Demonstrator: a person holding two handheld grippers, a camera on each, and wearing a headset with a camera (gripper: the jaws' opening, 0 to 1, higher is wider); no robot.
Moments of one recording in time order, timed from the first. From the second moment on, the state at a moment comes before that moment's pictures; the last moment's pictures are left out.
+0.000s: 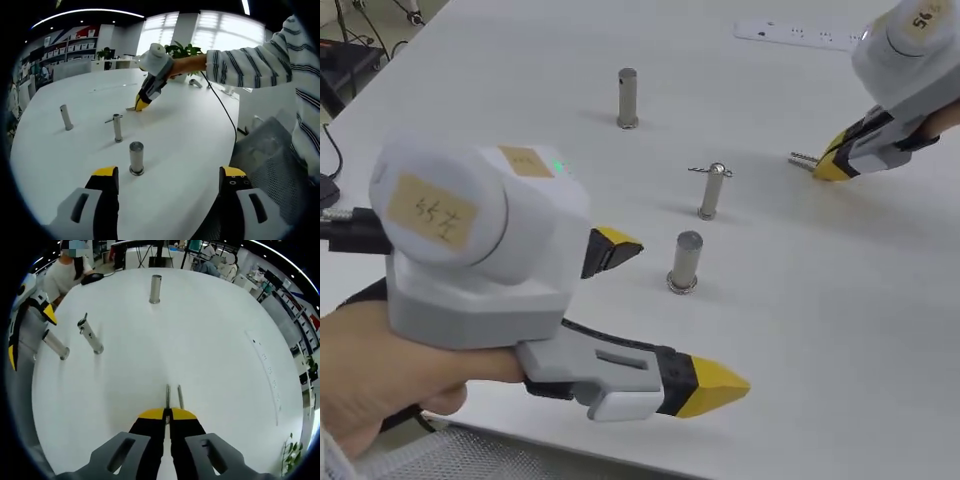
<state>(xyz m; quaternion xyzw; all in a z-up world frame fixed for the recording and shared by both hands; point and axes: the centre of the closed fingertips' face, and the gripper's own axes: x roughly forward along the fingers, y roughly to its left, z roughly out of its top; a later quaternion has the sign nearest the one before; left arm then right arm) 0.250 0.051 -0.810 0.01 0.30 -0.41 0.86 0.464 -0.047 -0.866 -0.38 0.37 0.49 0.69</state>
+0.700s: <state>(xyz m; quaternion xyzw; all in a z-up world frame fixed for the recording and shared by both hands) 0.272 0.069 -0.791 0.02 0.29 -0.39 0.88 0.421 -0.045 -0.824 -0.39 0.30 0.49 0.72</state>
